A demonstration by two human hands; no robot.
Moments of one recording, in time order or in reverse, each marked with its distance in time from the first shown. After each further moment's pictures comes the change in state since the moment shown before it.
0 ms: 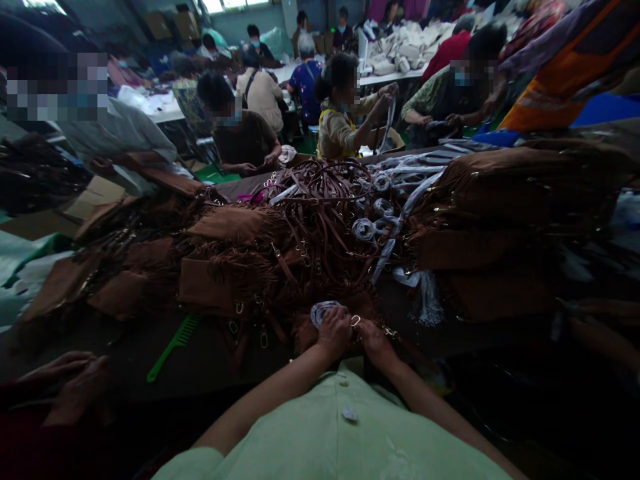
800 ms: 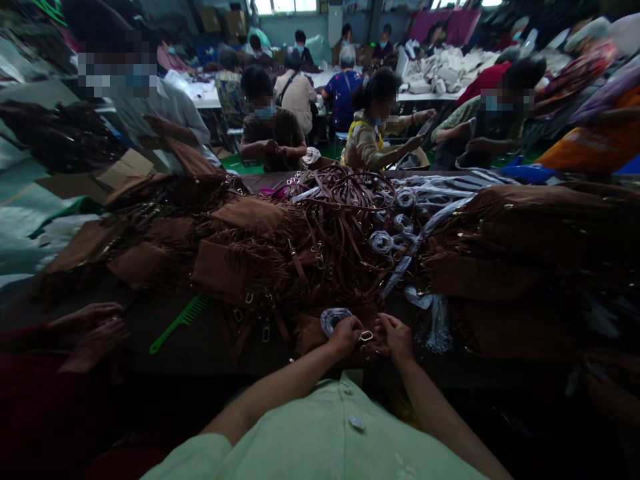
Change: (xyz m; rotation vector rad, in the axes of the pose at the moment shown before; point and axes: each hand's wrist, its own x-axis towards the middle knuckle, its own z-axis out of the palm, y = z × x) left_hand 0.016 -0.007 0.019 -0.648 -0.095 -0.277; right_hand 0.045 0.005 -0.032 0.553 0.322 0.471
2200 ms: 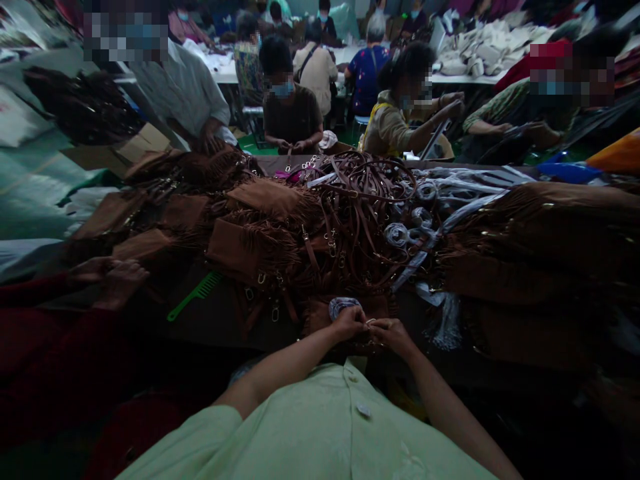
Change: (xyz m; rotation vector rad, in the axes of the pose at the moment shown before) left_hand 0.003 -0.033 0.000 -0.478 -0.100 0.001; right_hand -0.002 0.016 0.003 -0.190 -0.677 0.030
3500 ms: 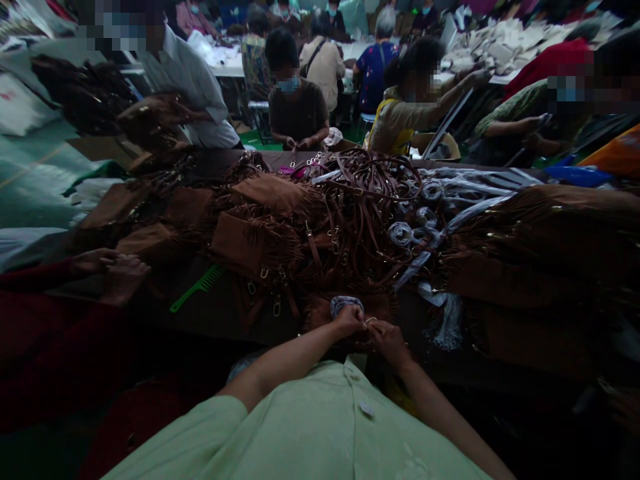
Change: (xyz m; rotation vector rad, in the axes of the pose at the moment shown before) left_hand 0.007 -0.021 0.007 -0.051 0.070 -0.173; right_hand -0.016 -0.006 0.021 -0.637 0.192 -0.378
